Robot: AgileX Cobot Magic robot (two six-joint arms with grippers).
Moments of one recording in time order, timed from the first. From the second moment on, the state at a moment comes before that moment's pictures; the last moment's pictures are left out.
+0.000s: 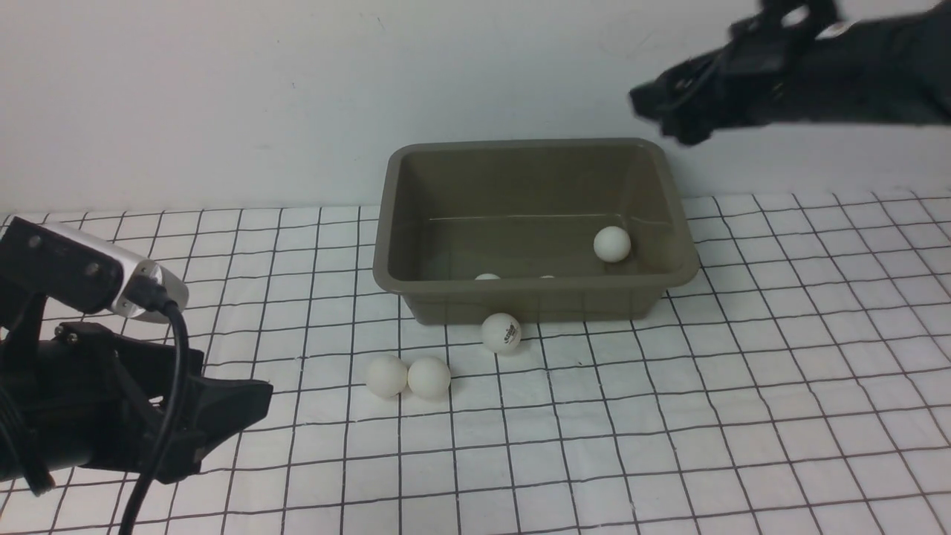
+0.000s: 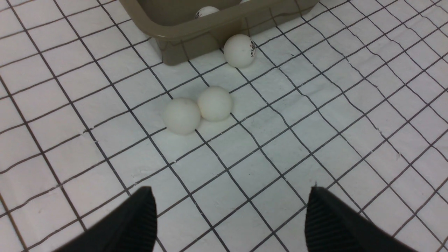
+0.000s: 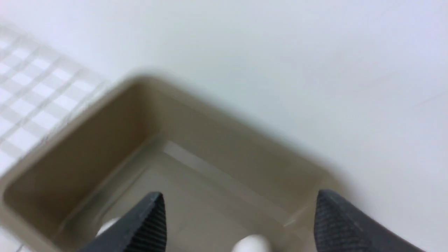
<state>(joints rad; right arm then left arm) 0.27 1.62 -1.33 0.71 0.42 -0.89 0.06 0.94 -0.62 -0.90 0.76 0.97</state>
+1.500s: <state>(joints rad) 0.07 0.64 -0.93 0.10 1.07 -0.33 0.06 0.94 -0.62 -1.22 0.85 1.23</state>
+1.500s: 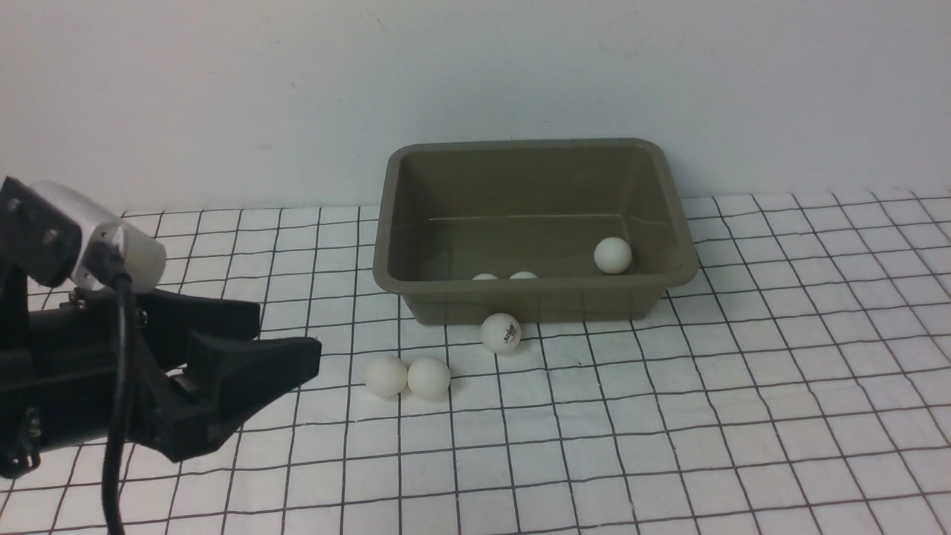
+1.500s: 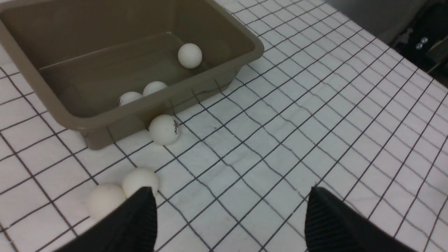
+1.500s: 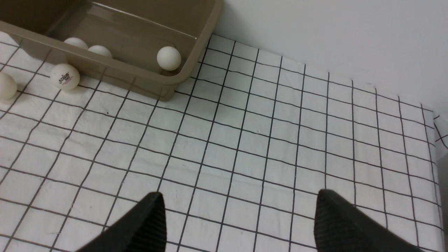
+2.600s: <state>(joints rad) 0.07 0.63 -0.93 0.10 1.02 -0.33 0.05 1.05 -1.19 -0.65 1.22 0.67</state>
